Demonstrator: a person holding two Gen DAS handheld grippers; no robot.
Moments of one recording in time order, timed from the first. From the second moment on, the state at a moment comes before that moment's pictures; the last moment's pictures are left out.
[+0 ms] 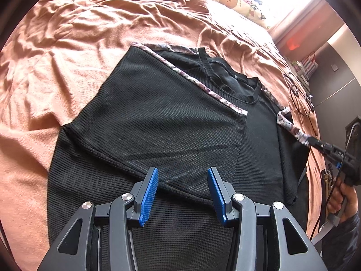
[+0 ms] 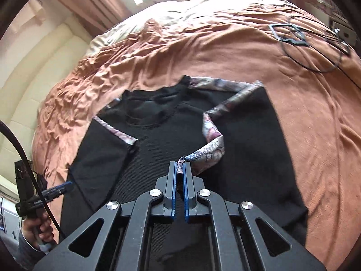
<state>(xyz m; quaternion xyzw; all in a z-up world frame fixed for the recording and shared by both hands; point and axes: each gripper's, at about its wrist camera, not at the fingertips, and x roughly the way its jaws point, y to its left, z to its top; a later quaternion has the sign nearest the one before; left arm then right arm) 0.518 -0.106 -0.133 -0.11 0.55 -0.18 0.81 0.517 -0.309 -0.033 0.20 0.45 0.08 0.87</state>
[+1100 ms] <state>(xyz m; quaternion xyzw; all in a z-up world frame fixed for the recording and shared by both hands) 0.546 -0.196 -0.138 -0.08 0.55 -0.23 0.80 0.447 -0.382 -0.036 0.19 0.43 -0.01 0.88</state>
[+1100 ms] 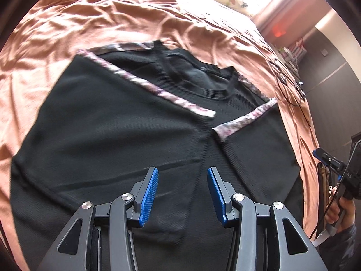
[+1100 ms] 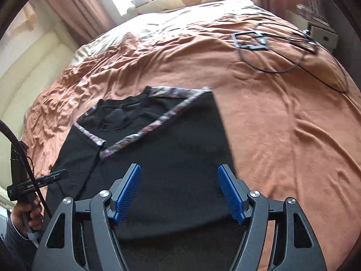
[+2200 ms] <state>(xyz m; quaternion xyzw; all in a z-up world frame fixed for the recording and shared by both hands) 0.593 -0.312 -0.166 0.05 0.53 -0.24 0.82 0.429 -0.398 -0.104 0.11 0.48 -0.04 0.87</state>
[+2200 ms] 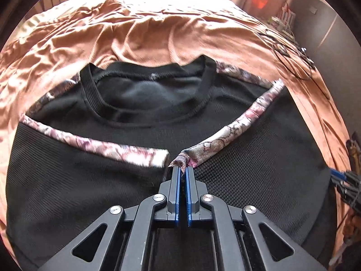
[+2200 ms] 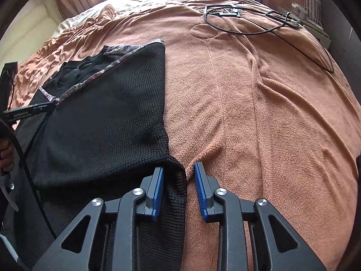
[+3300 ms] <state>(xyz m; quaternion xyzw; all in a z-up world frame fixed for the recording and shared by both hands) 0.656 -0.124 -0.118 -0.01 0.49 -0.13 0.86 0.416 -0.391 -0.071 0.15 0.45 -0.03 0.88</state>
